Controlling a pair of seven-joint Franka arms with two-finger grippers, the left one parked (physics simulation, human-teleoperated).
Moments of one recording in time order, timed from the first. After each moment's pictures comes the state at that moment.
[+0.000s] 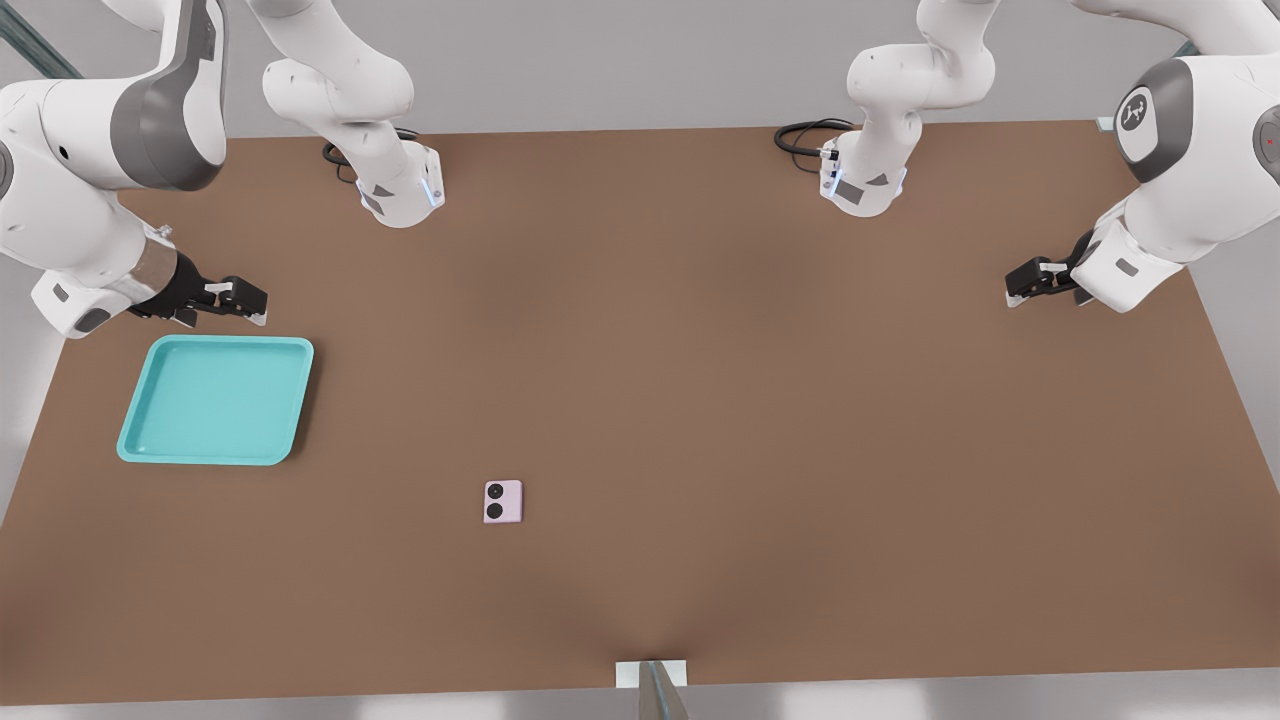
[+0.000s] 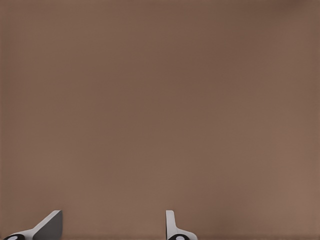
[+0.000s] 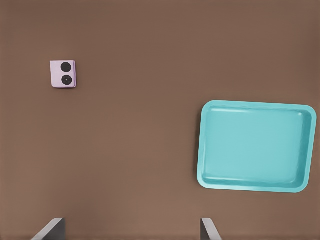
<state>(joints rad) -0.03 0.05 0.03 -1.47 0.01 1.46 0.00</state>
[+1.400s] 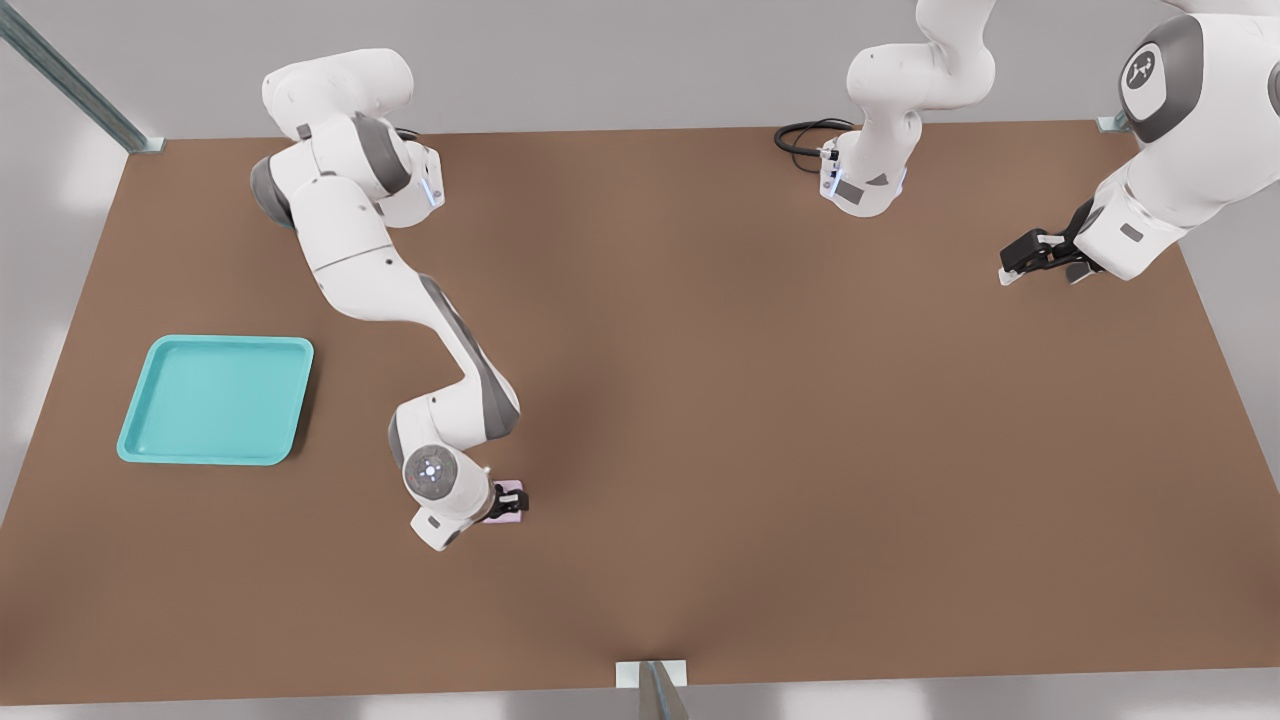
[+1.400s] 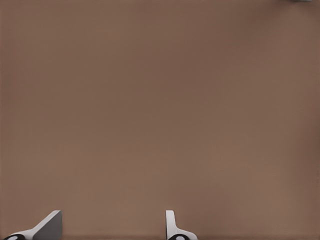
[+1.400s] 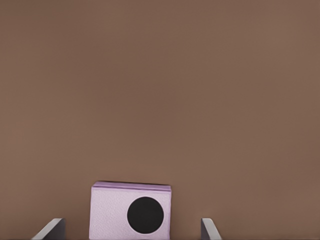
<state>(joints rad) 0.27 0.93 0.10 -1.23 -0.07 2.17 0.32</state>
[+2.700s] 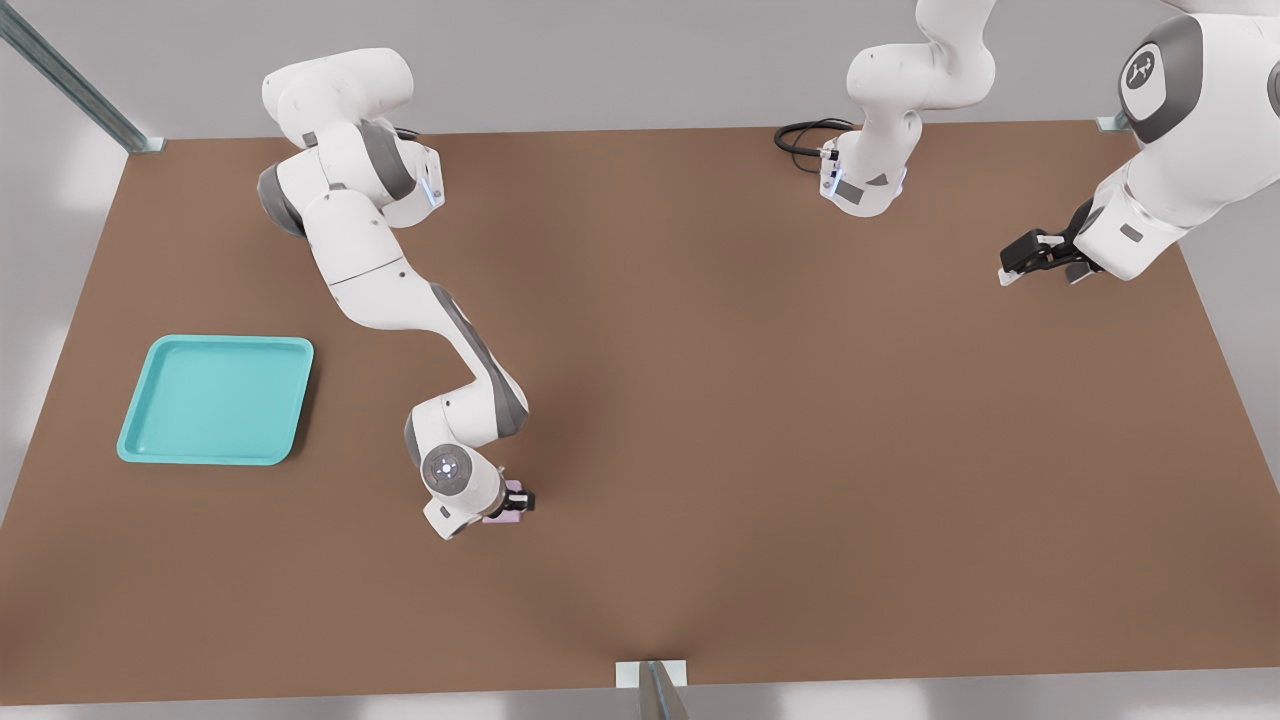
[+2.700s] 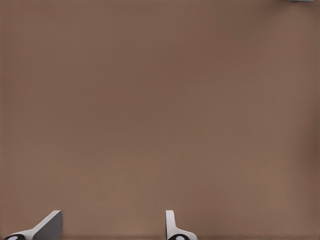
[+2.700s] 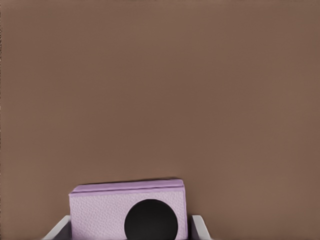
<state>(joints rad) 0.28 0.97 0.10 -1.30 -0.08 2.26 0.46</state>
